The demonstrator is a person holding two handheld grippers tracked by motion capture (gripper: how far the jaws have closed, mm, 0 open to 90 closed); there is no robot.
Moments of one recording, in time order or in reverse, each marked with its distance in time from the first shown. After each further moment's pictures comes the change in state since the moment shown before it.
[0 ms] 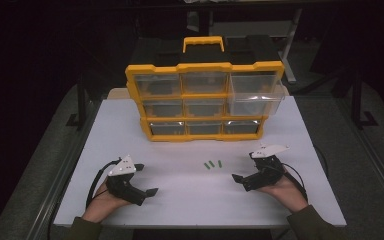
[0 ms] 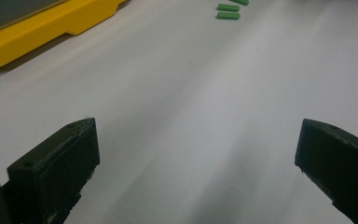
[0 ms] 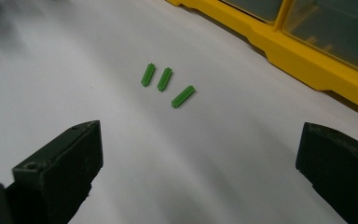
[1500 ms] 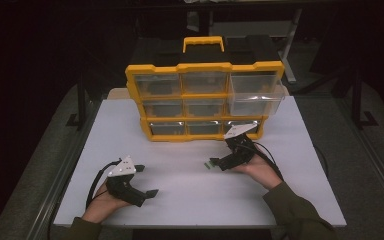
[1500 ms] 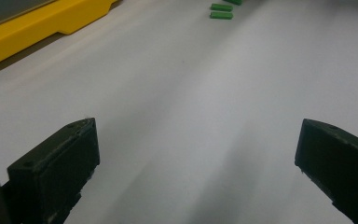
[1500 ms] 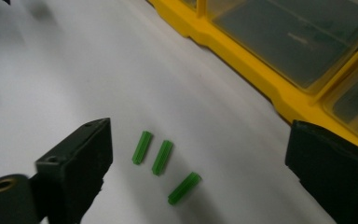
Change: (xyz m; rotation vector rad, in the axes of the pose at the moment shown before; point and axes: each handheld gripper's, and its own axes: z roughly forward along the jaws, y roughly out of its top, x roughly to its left) left arm -0.002 0.001 -0.001 -0.001 -0.021 -0.004; right arm -0.003 0.061 0.061 0.077 0.034 -0.062
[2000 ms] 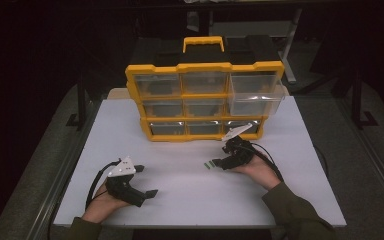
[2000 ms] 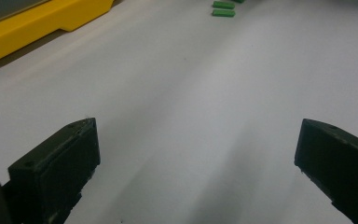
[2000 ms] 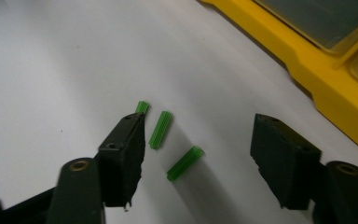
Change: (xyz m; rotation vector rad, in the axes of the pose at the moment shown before) left arm 0.002 -0.002 0.000 0.004 0.006 0.002; right arm -0.003 -0.006 0.012 0.112 0.015 0.006
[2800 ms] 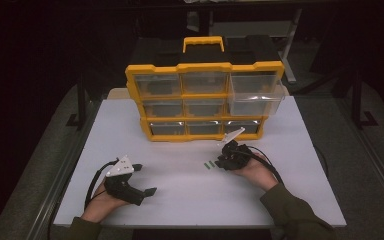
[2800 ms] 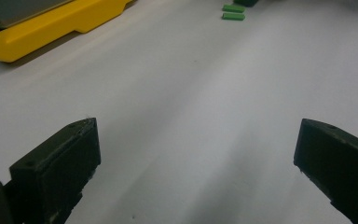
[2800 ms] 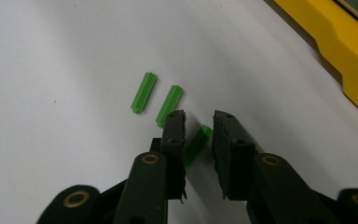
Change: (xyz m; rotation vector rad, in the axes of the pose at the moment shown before) left arm 0.001 -0.001 -0.003 -0.011 0.029 -0.008; right arm 0.009 -0.003 0.011 0.084 -0.013 -0.055
